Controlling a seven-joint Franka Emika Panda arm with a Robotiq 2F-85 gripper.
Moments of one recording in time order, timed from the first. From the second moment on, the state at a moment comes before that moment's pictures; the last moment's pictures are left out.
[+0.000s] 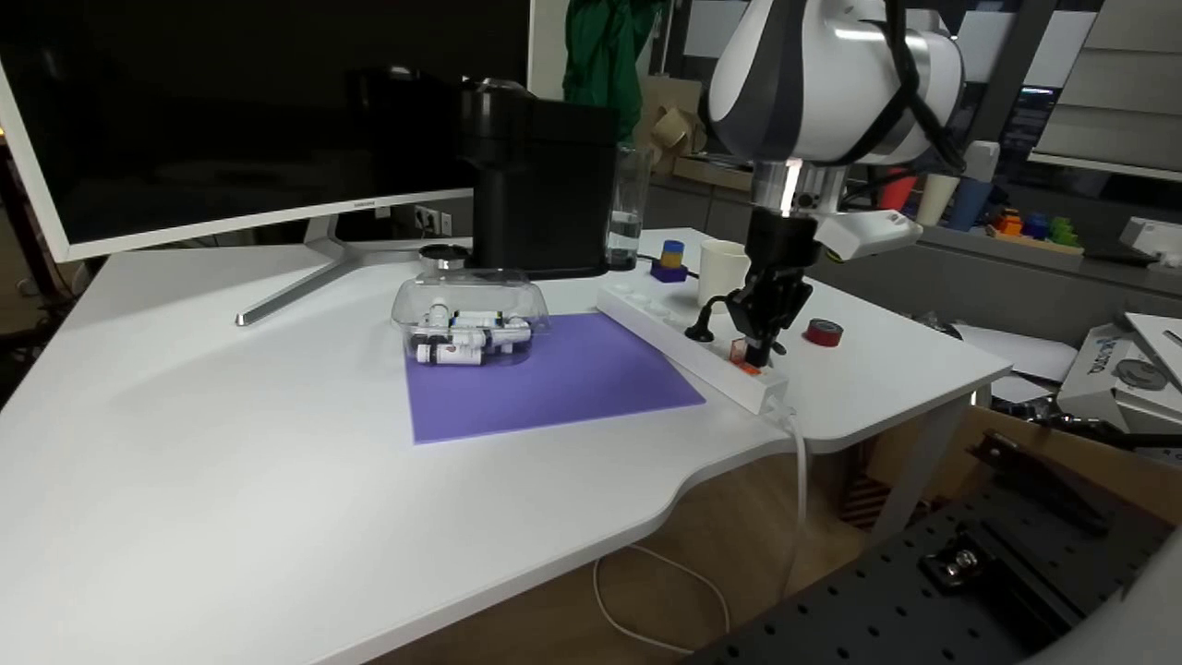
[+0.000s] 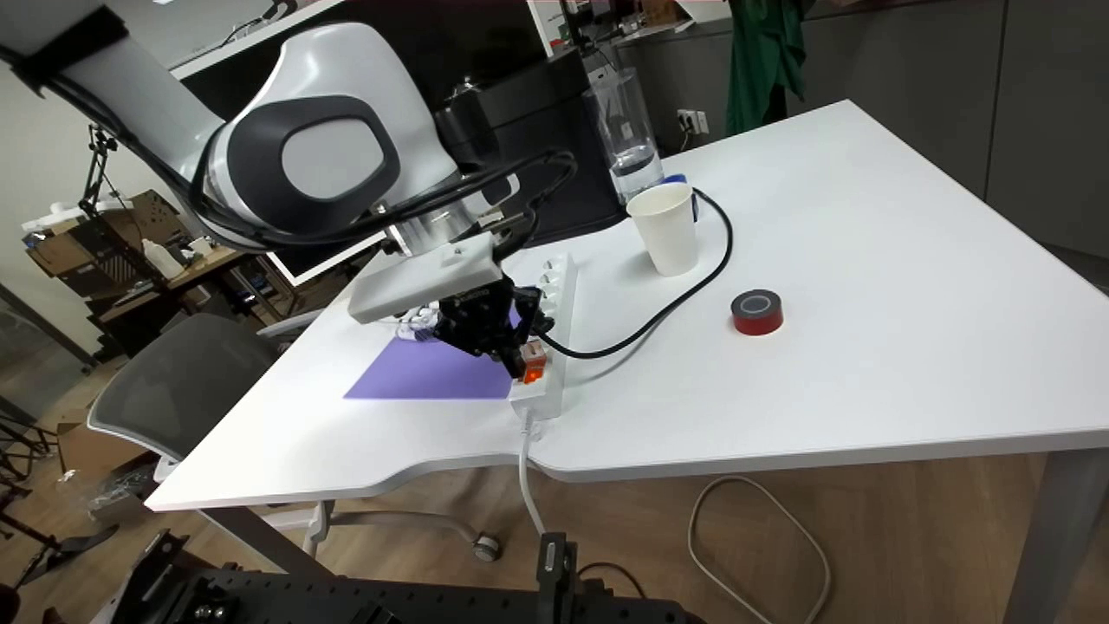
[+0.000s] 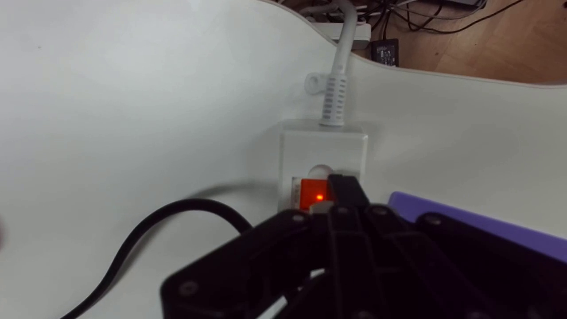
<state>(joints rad) -0.28 0.26 -0.10 -2.62 0.00 2.85 -0.54</state>
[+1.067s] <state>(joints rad) -0.31 0.33 -0.07 -2.56 -0.02 2.85 -0.53</state>
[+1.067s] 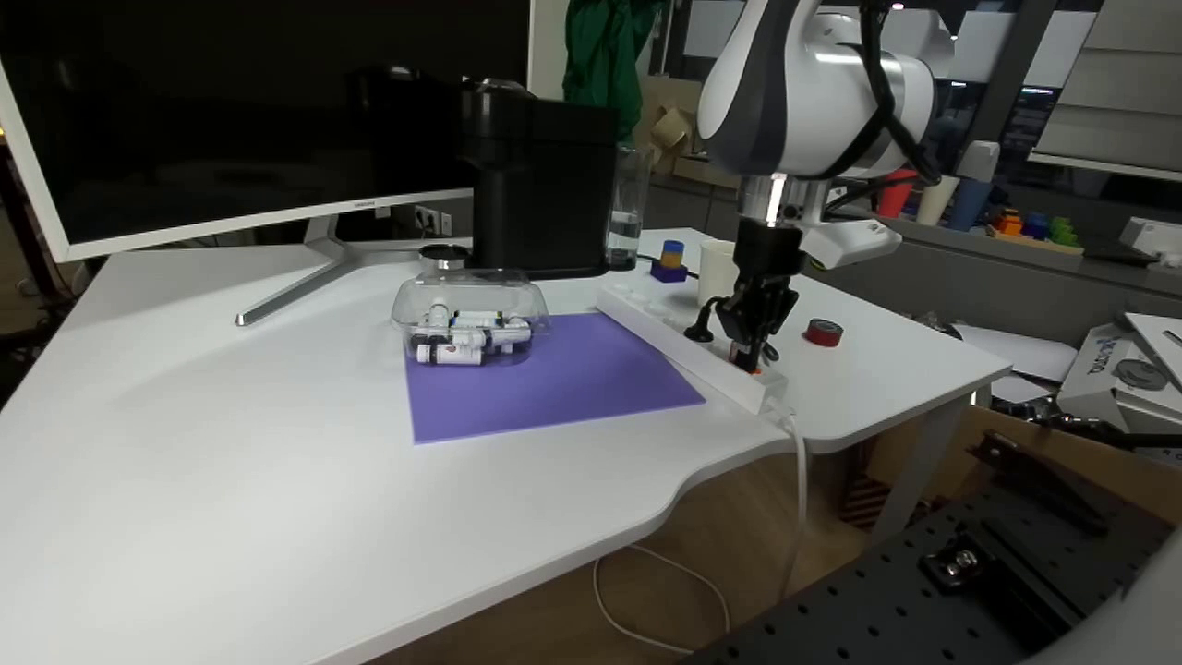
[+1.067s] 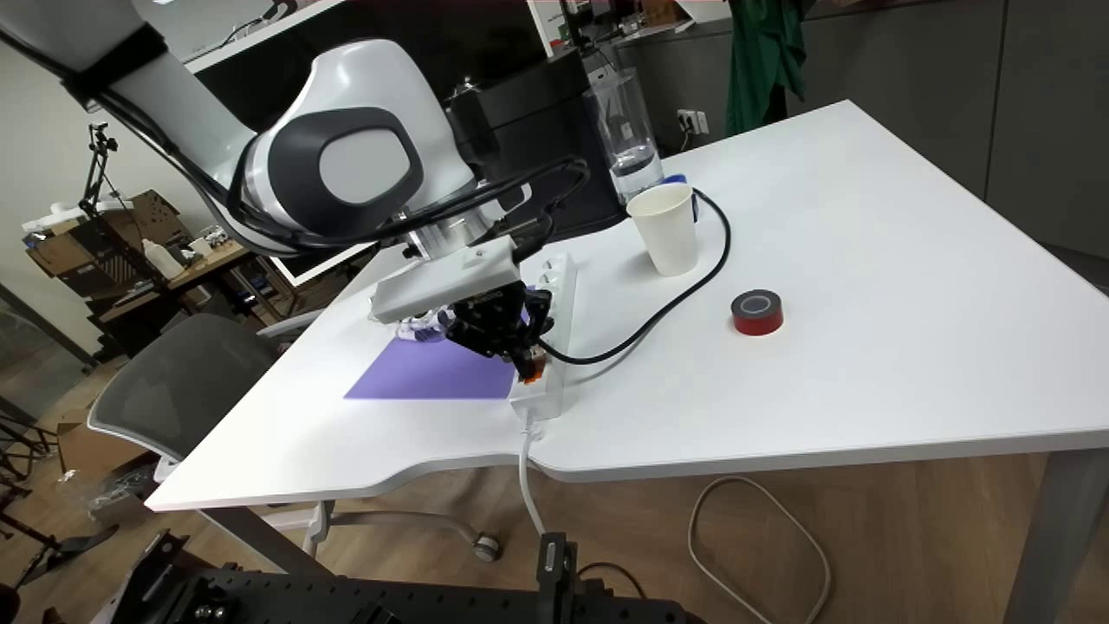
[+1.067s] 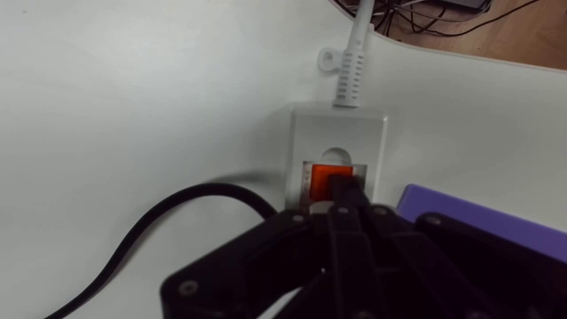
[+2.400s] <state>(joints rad) -0.25 -0.18 -0.14 -2.66 0.01 2.44 -0.59</state>
